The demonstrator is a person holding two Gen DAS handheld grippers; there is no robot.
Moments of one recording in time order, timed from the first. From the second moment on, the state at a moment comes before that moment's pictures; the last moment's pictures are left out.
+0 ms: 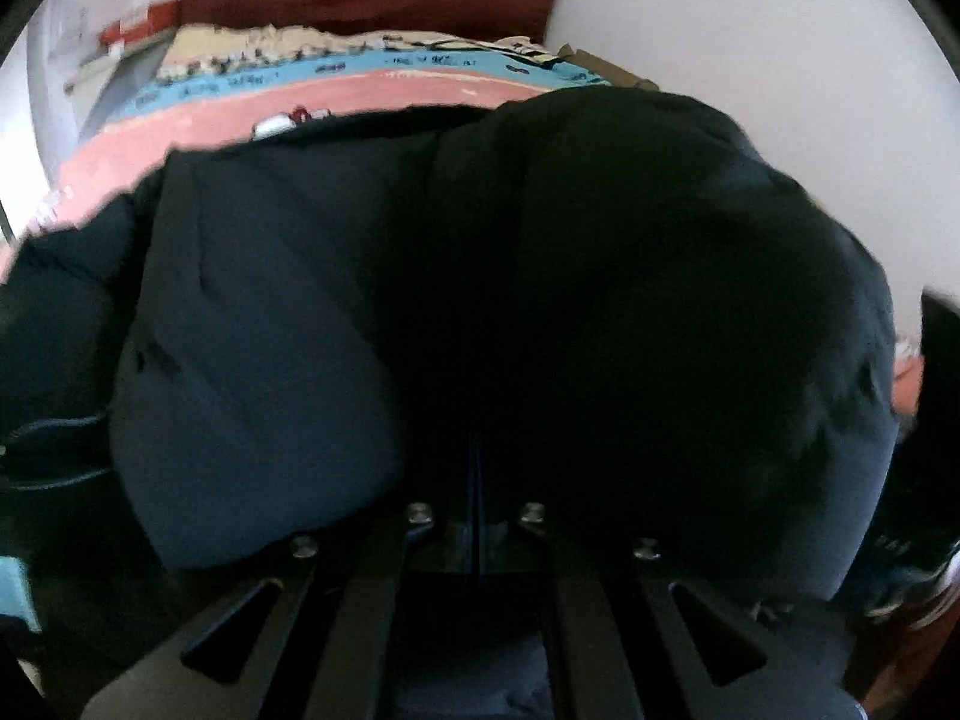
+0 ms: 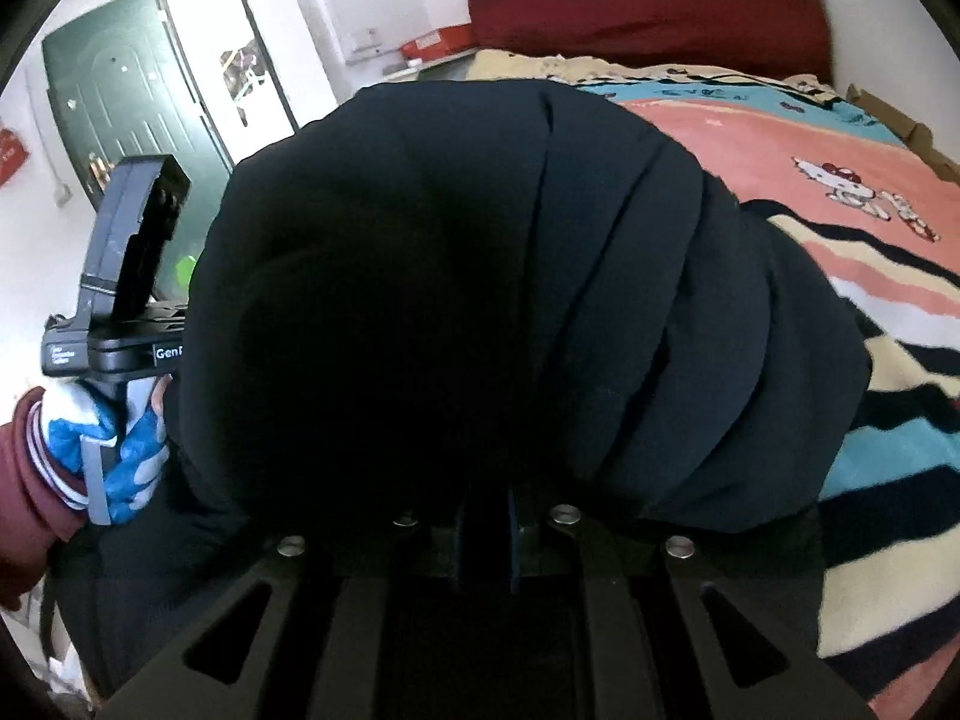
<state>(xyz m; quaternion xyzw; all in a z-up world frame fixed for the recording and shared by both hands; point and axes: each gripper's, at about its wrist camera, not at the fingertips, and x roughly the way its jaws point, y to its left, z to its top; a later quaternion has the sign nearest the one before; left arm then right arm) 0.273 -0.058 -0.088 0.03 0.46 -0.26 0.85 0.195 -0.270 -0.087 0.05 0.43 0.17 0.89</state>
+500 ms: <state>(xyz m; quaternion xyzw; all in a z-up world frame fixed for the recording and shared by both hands) 0.262 -0.039 -0.027 0.00 0.43 -0.27 0.86 0.181 -0.285 0.022 0.02 0.37 0.13 0.92</state>
